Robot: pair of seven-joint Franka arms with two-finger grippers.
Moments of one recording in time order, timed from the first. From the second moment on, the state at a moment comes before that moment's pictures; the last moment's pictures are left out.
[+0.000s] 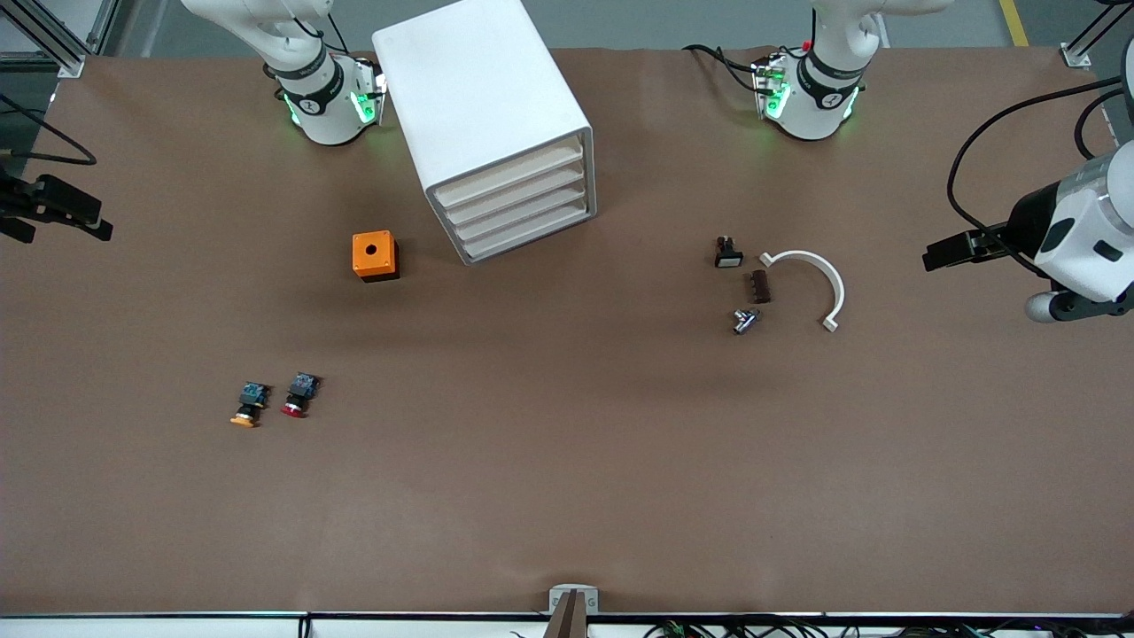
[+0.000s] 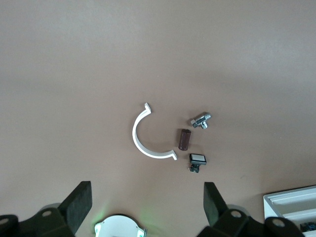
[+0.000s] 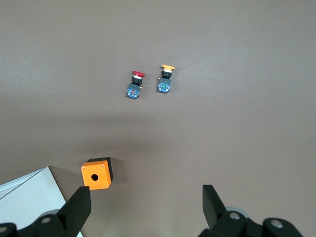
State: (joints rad) left arm -0.09 0.20 0.03 -1.38 -0.06 1.39 -0.24; right arm -0.02 -0.03 -0.08 -1.60 0.02 1.54 -0.12
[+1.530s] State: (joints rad) left arm -0.02 -0.03 -0.08 -1.66 -0.03 1.62 -0.17; right arm -0.01 -0.07 -0.09 -1.64 0.02 1.55 -0.12
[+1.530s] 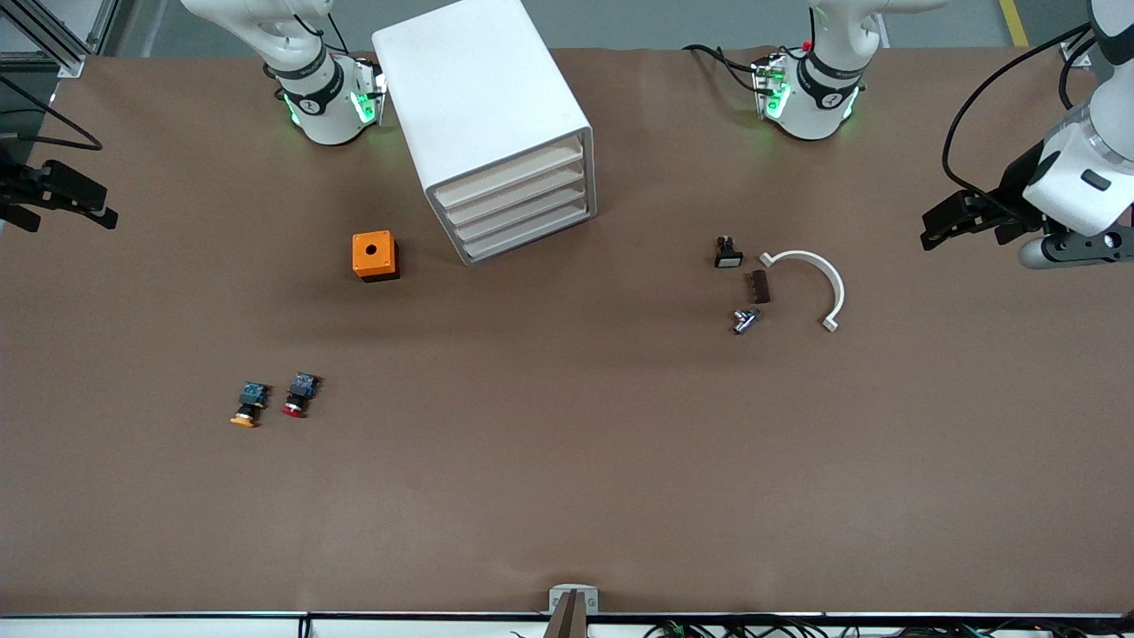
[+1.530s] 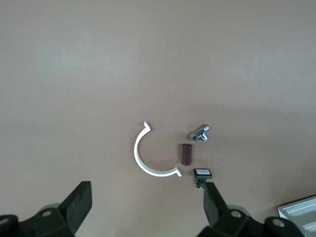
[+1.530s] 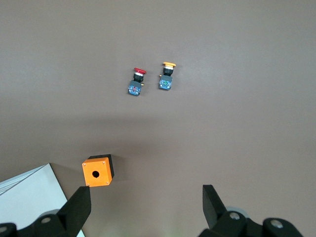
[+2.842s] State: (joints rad) left arm -0.02 -0.01 -0.09 -1.57 -0.03 1.63 -0.17; right arm -0.01 -0.07 -0.09 -1.64 0.02 1.55 -0.12
